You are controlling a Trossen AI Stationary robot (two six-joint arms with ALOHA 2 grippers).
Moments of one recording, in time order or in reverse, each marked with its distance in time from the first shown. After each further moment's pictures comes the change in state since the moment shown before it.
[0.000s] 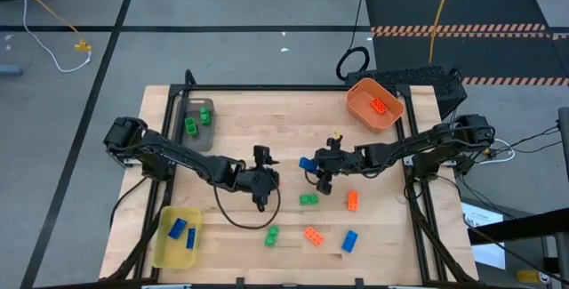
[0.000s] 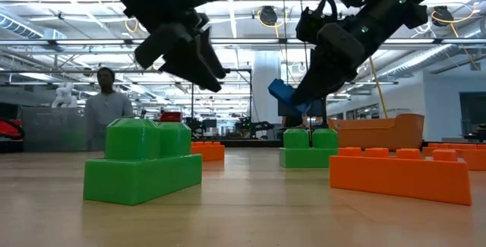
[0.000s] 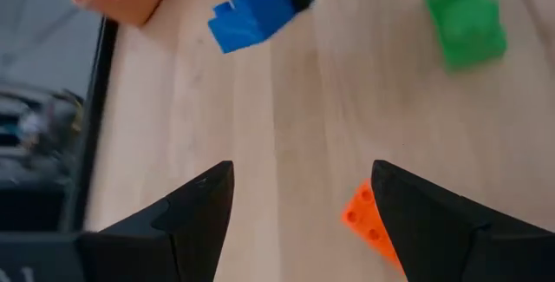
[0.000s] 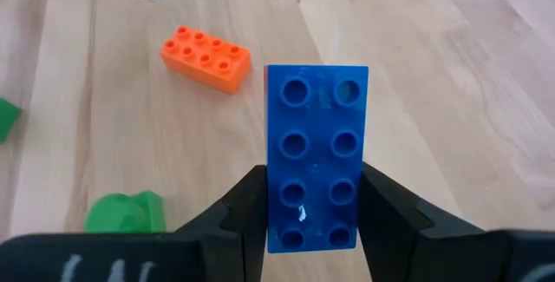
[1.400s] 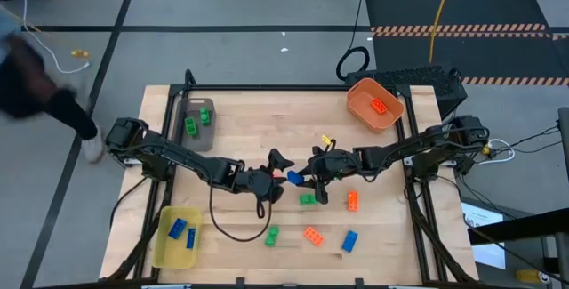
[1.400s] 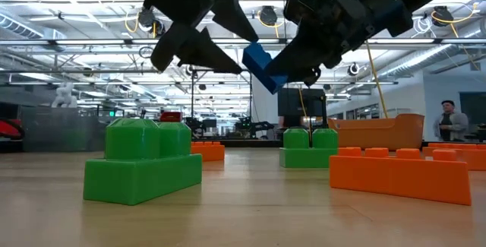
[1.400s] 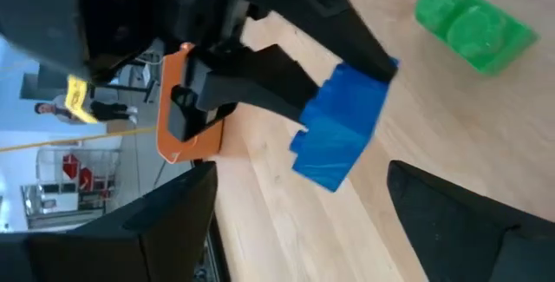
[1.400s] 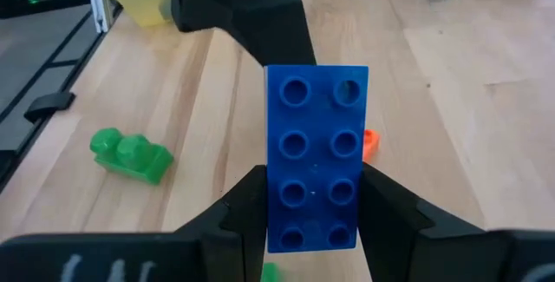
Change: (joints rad) left arm -0.013 0.011 0.000 0.256 -0.011 0.661; right arm 0.007 0.064 0.002 0.305 -0.257 -0.060
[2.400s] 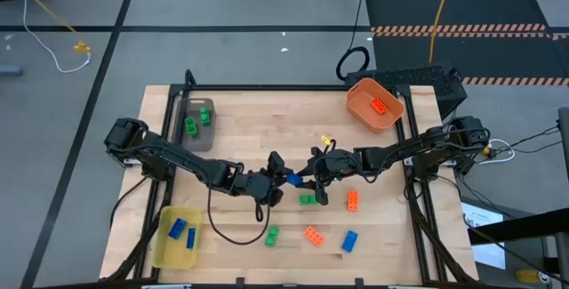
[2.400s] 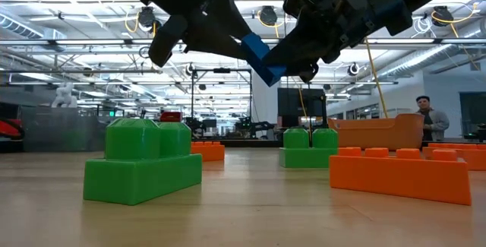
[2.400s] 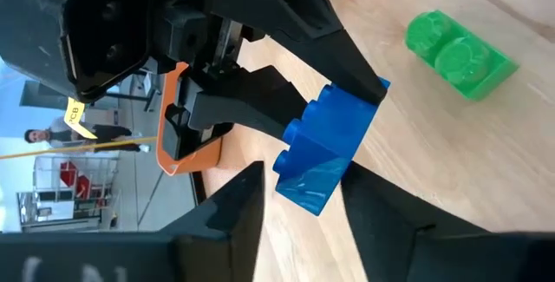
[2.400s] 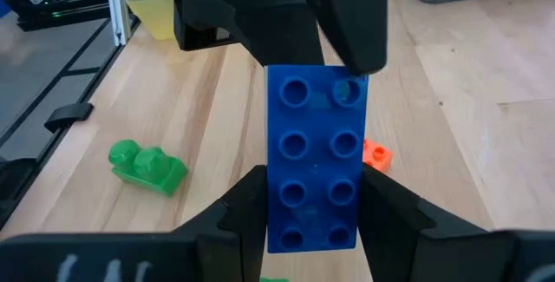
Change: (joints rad) left arm -0.026 0.000 0.000 0.022 0.008 -0.012; right arm 0.001 -0.002 0.000 0.038 -0.028 0.000
